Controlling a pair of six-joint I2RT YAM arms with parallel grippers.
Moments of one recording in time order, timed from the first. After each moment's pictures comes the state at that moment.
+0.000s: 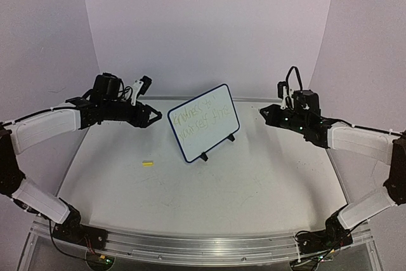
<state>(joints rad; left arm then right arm) -0.49 1.41 1.07 -0.23 0.39 -0.03 0.45 1.40 0.88 0.14 -0.06 0.44</state>
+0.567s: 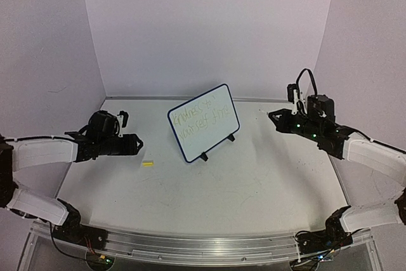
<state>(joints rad) -0.49 1.24 0.64 -0.08 0.00 -0.42 0.45 1.18 0.79 0.05 -0.08 0.37</state>
